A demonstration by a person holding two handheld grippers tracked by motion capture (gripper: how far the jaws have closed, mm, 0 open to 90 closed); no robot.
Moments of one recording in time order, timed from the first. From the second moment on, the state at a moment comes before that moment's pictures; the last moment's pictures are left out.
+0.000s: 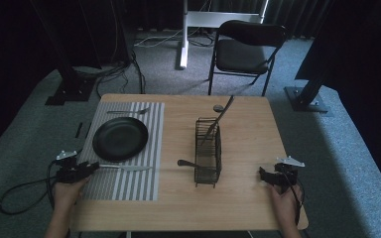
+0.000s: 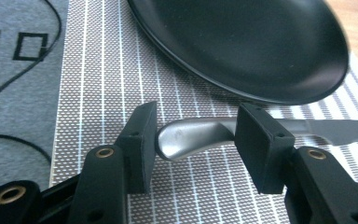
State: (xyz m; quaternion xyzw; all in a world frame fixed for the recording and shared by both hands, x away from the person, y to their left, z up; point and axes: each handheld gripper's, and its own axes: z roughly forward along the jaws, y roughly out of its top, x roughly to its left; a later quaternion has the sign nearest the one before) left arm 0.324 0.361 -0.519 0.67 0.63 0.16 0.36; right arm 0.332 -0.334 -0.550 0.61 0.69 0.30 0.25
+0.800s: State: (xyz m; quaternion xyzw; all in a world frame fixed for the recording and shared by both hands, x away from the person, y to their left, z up) left arm 0.295 0.336 -0.517 0.69 0.60 0.20 0.35; right arm 0.332 -0.334 -0.550 0.61 0.69 0.30 0.25
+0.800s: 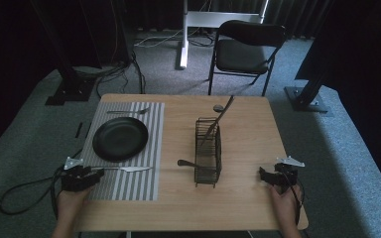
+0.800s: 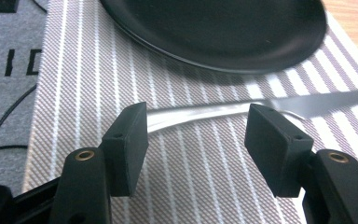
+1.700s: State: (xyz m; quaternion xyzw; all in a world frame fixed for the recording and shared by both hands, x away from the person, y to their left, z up) left arm 0.248 0.310 -0.537 0.67 0.62 0.27 0.31; right arm 0.332 -0.333 -0.550 0.61 0.69 0.30 0.26
